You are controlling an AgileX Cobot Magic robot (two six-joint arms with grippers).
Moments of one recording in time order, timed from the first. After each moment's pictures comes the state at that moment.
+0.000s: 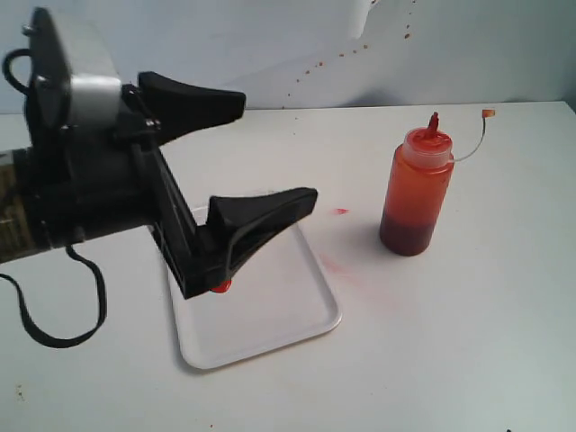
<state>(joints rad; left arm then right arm) -0.57 1.23 -0.66 1.01 -0.56 -0.76 0.33 0.62 -0.78 -0.20 0.27 0.11</state>
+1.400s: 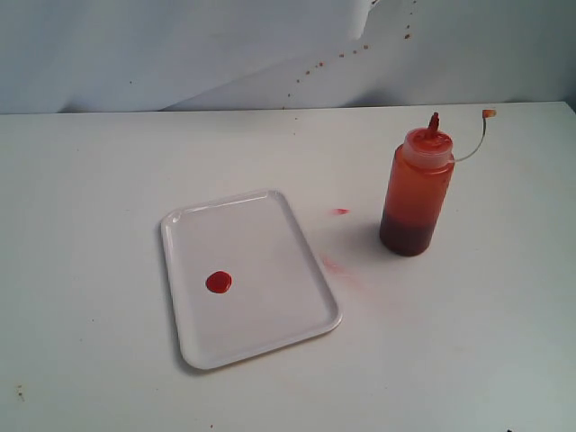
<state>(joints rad) -0.57 0.60 -0.66 1.02 -0.09 -0.88 0.33 0.25 -0.78 -0.30 0.54 0.11</state>
